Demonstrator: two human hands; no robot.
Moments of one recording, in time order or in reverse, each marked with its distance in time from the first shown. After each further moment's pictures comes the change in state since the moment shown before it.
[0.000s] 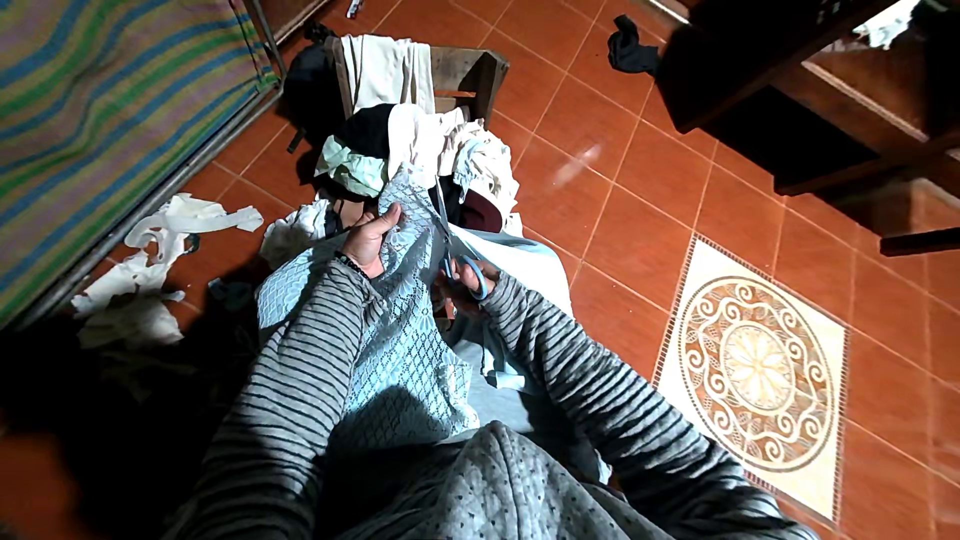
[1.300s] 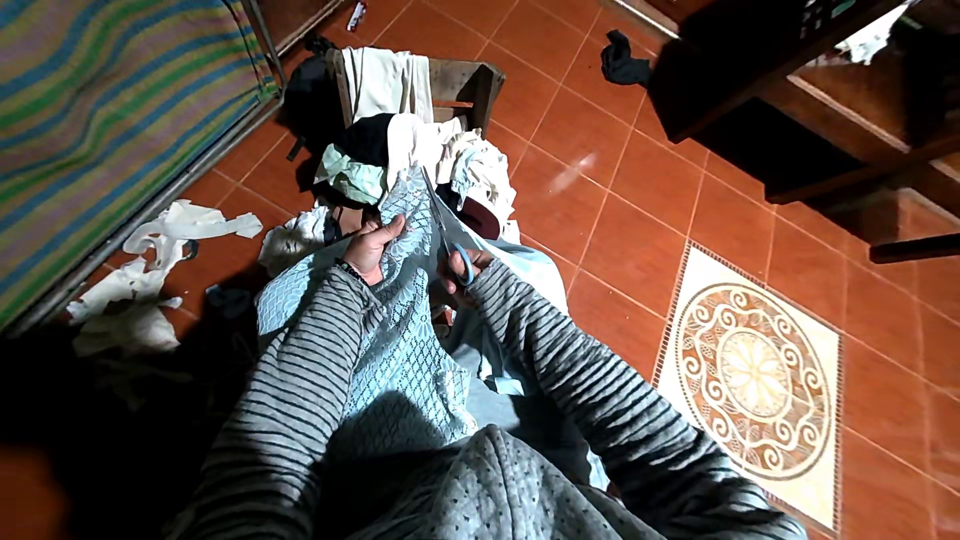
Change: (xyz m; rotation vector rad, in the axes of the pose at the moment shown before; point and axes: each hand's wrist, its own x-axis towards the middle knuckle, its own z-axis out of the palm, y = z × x) left_hand 0.001 -0.003 -0.003 0.046 -0.015 -0.018; right_hand 0.017 -0.011 0.007 -0.128 0.176 -0.070
